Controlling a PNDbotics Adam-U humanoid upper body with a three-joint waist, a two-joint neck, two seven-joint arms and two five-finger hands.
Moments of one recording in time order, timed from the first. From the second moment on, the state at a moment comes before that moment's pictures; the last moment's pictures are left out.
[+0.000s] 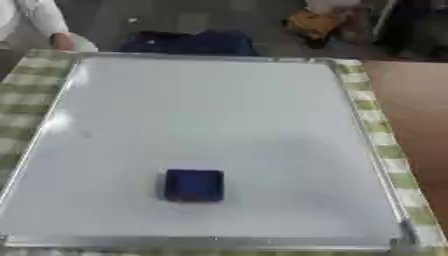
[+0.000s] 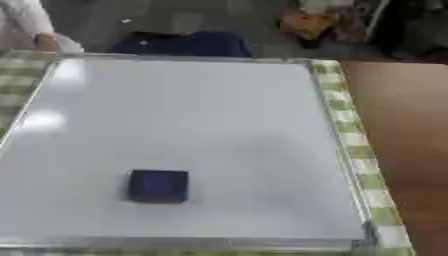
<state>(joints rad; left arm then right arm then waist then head) -0.29 0.26 0.39 -1.98 0.38 -0.36 -0.12 -0.18 -0.50 -0.36 -1.99 -0.35 -0.50 -0.21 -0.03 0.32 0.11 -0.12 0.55</state>
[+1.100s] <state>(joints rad) -0.70 0.58 0.00 -1.72 -0.25 -0.67 -0.30 -0.18 -0.51 -0.35 -1.99 -0.38 -0.47 -0.21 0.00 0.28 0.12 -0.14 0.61</state>
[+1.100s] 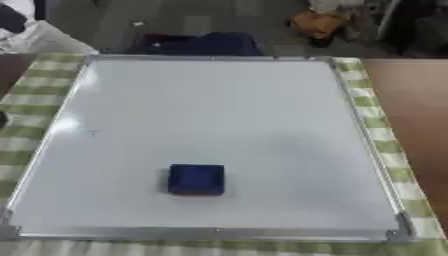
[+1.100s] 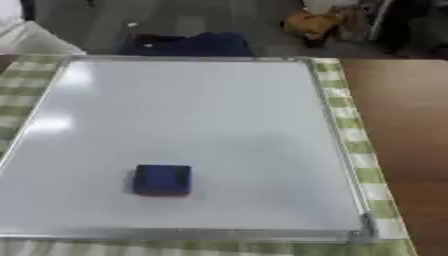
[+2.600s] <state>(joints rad) -1.03 0.44 -0.35 -1.39 -0.67 -0.75 -0.36 -0.19 -0.52 -0.33 -1.99 -0.38 -0.45 -0.19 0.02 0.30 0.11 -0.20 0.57</state>
